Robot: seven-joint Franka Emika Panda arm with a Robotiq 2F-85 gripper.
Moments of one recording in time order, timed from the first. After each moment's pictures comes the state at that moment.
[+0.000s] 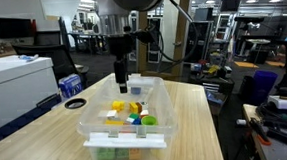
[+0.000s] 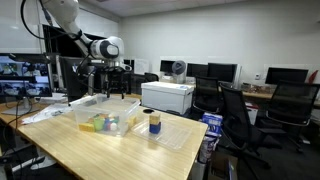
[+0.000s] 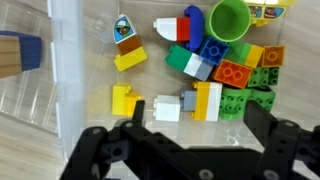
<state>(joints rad) 0.02 0.34 0.11 -1.93 -0.10 2.19 -0.29</state>
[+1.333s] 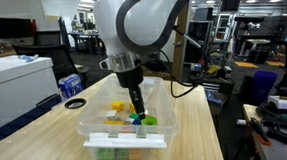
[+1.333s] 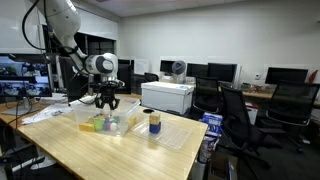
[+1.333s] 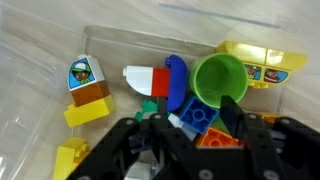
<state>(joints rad) 0.06 0.42 0.11 -2.03 -0.19 2.21 -0.31</state>
